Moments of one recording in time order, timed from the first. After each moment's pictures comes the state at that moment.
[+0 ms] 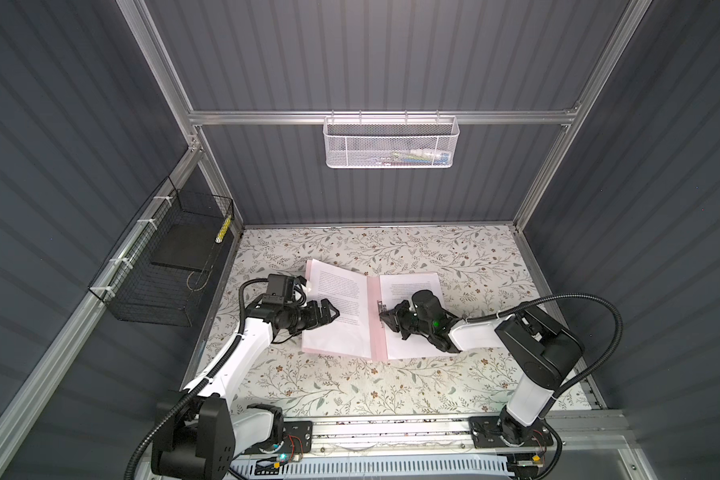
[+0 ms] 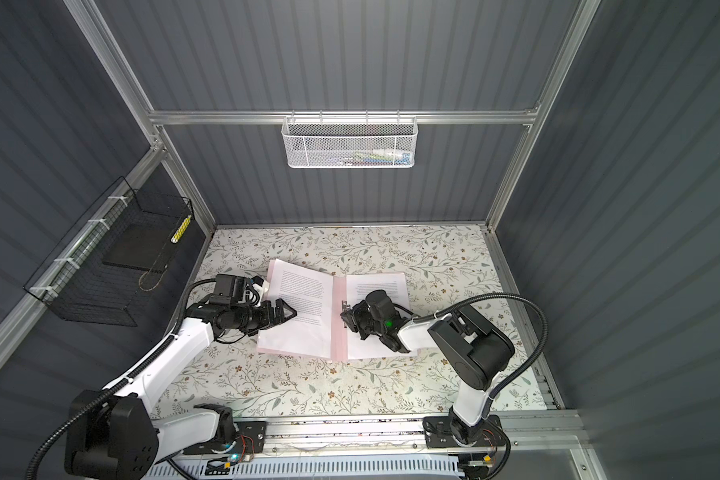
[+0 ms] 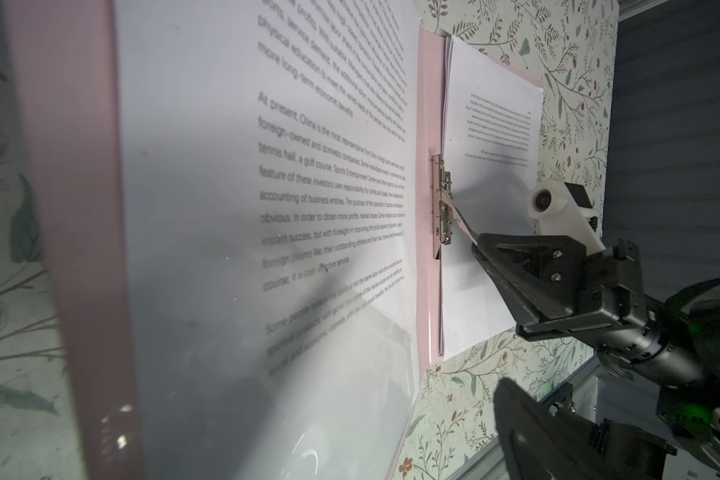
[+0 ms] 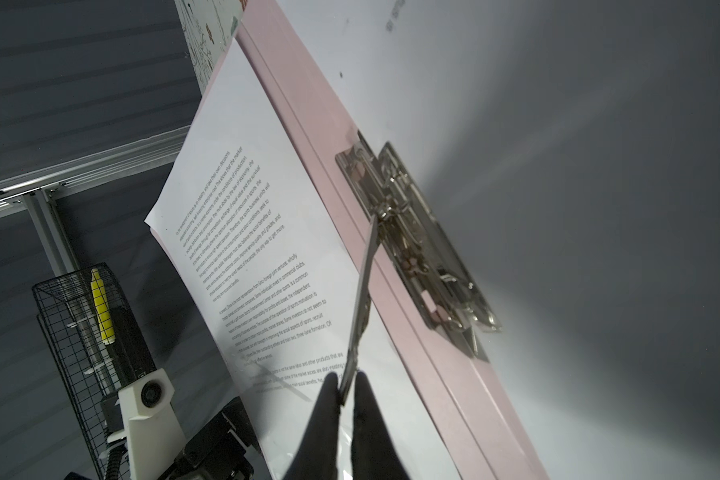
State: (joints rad) left arm -0.20 1.21 0.80 -0.61 0.49 -0.40; right arm 0.70 1.76 0.67 0.56 -0.29 1.64
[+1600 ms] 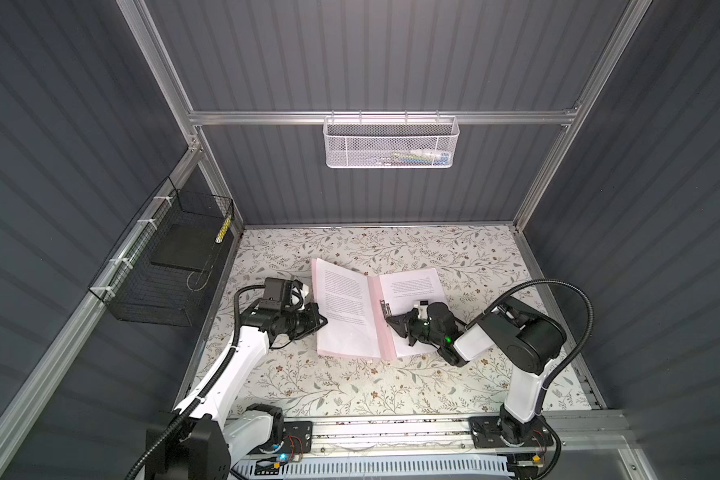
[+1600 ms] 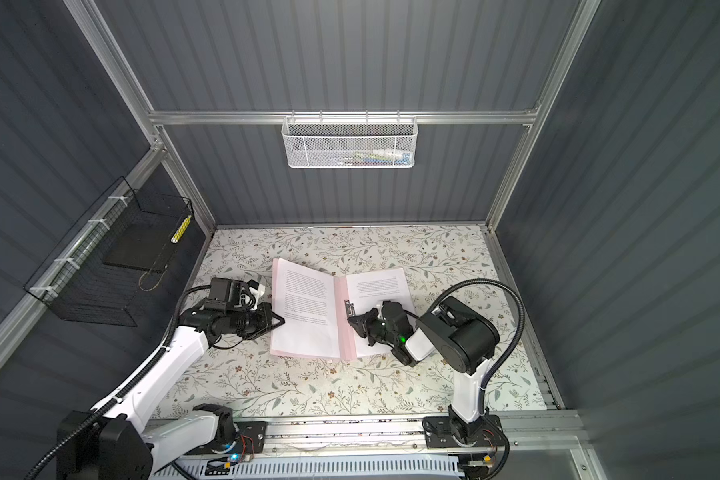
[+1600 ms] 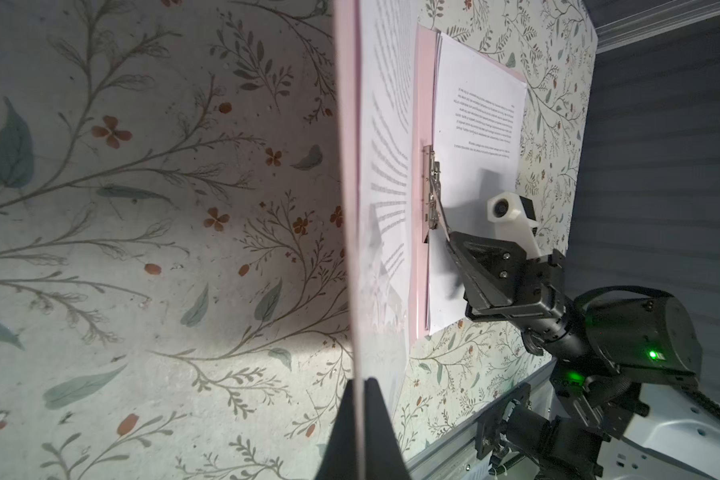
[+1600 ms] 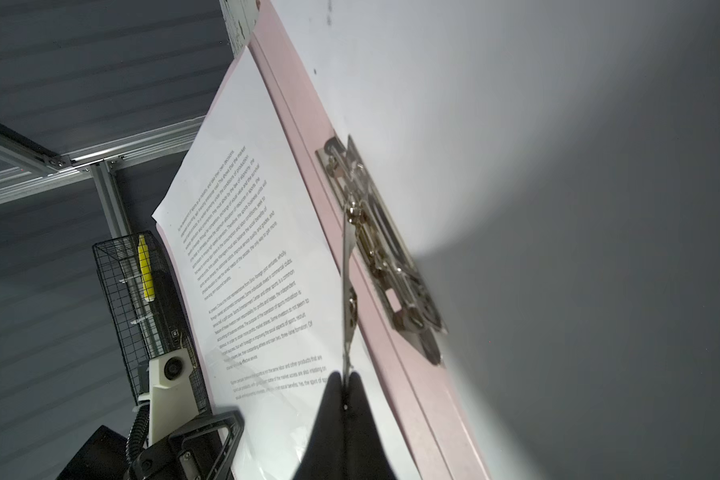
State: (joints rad) left arm -0.21 1.12 0.78 -0.66 0.49 -0.54; right arm 0.63 1.89 0.49 1.01 -0.39 1.61
